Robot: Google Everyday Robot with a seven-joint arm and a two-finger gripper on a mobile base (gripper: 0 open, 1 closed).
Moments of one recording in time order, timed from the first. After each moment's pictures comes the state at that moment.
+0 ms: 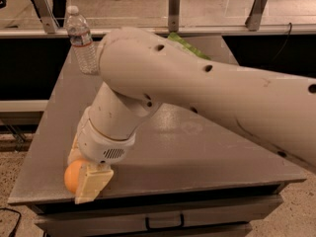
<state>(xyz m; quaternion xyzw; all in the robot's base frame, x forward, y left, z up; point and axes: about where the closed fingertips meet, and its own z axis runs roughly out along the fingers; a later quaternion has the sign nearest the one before) 0.345 0.147 0.842 -0.81 0.51 0.21 0.19</state>
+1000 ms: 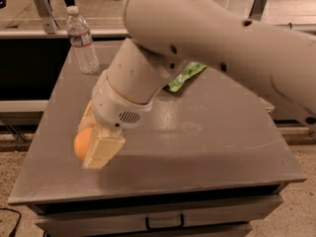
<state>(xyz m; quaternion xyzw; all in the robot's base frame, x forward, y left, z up) 0.374 0.124 0.894 -0.79 0.54 0.22 0.21</state>
